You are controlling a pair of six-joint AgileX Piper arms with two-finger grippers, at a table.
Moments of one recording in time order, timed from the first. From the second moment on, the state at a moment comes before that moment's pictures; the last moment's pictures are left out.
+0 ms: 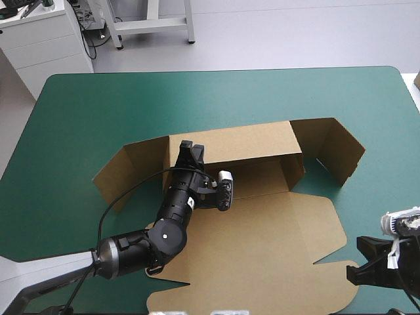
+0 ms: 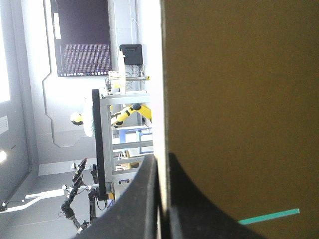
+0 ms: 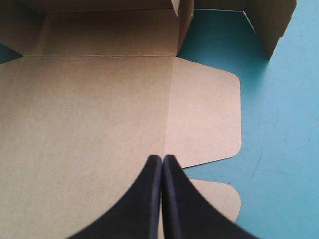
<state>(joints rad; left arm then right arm) -1.11 1.44 -0.85 1.72 0.81 -0.56 0.51 0.47 -0.91 -0.06 1.23 0.28</state>
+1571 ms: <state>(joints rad) -1.08 1.32 -0.87 1.64 0.57 -0.50 0.51 0.47 -0.91 -0.06 1.23 0.29</state>
